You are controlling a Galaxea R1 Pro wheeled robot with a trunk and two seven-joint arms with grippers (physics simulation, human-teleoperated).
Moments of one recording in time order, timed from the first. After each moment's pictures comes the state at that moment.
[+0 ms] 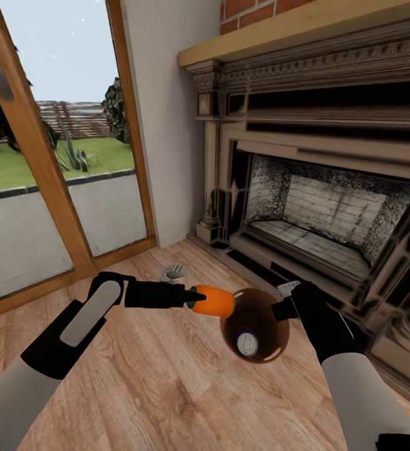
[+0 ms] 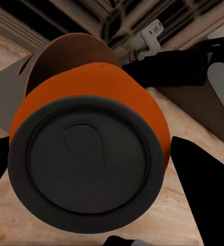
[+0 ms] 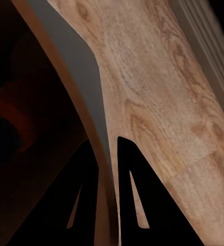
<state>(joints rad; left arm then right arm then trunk) -0.77 0.24 -0.51 -1.44 1.21 1.05 -0.05 -0.77 -0.03 -0.02 -1.00 0.56 1.03 0.49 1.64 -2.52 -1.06</state>
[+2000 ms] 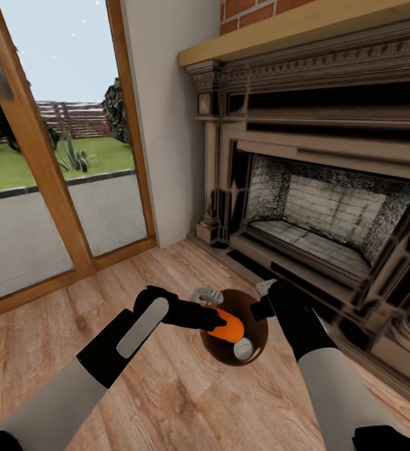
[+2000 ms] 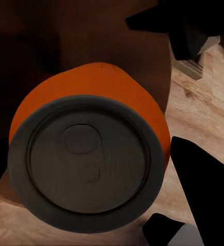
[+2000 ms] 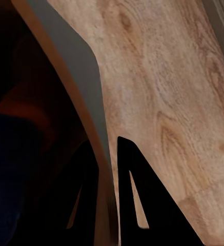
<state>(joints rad) -0.77 0.03 -0.63 -1.26 0.95 1.05 0.09 -0.79 0.08 0.03 -0.96 0.59 1.04 0.48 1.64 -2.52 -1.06</state>
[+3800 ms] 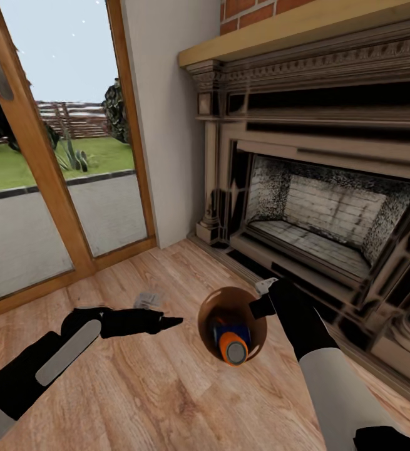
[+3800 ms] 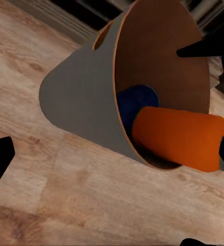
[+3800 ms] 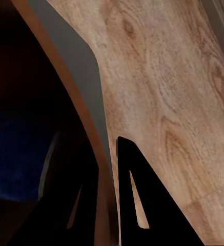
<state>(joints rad) -0.64 0.44 -0.61 -1.40 0.97 0.73 -0.24 -0.79 0.08 0.03 -0.98 0.56 1.04 0.48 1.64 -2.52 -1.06</state>
